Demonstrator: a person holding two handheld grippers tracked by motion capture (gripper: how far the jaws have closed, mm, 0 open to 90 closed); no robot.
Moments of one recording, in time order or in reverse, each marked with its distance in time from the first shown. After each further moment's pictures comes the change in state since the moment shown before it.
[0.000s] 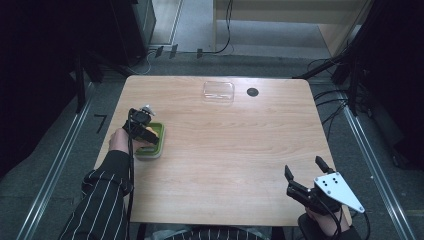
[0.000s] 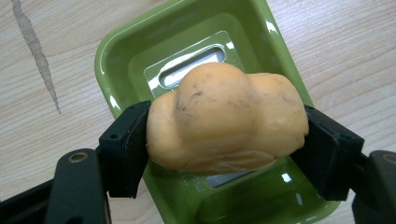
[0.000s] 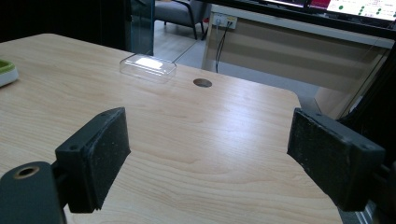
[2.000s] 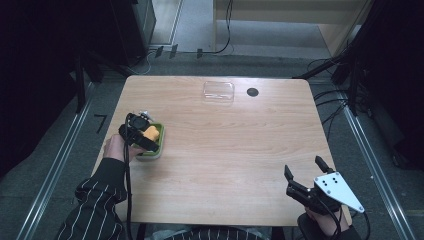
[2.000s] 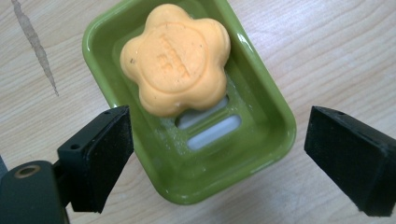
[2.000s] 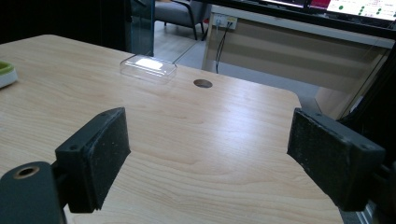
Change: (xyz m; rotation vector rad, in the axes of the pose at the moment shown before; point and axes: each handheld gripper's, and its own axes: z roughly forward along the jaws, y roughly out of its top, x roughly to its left) left arm -0.016 -0.023 -0.027 -0.020 -0.005 0.085; right arm 0.001 0.000 0.000 -0.002 0.001 0.005
